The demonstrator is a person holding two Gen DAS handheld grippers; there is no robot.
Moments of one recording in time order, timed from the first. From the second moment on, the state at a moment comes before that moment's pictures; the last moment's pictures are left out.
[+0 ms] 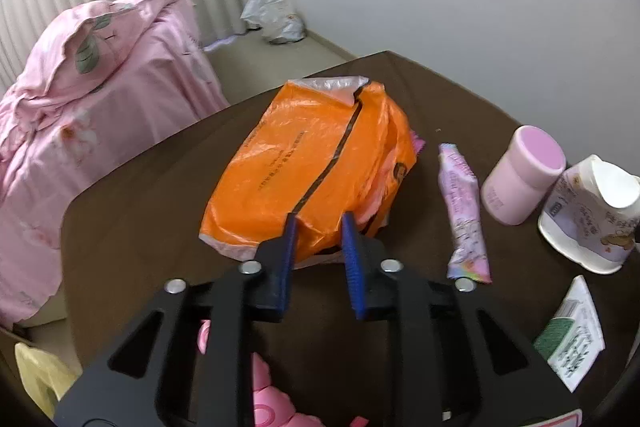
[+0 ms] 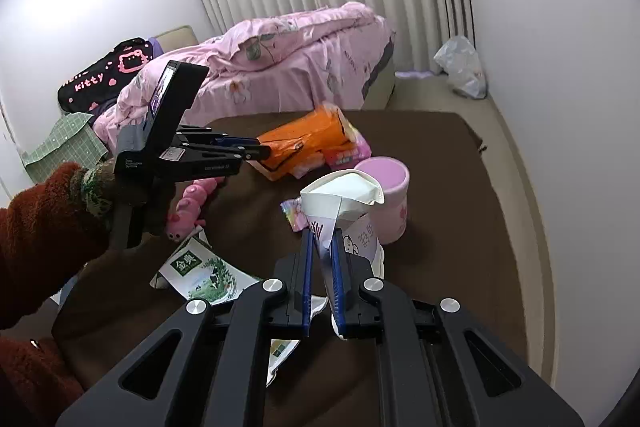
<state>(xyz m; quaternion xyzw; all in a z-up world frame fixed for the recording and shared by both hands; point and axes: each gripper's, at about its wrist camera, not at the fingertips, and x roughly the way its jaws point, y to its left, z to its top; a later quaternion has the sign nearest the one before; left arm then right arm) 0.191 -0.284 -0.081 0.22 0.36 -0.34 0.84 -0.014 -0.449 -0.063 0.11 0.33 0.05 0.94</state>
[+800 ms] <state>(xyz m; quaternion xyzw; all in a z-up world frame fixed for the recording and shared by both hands) 0.154 -0.326 -0.091 0.18 0.44 -0.43 0.77 -0.036 -0.472 -0.080 0.15 0.31 -0.01 0.94</state>
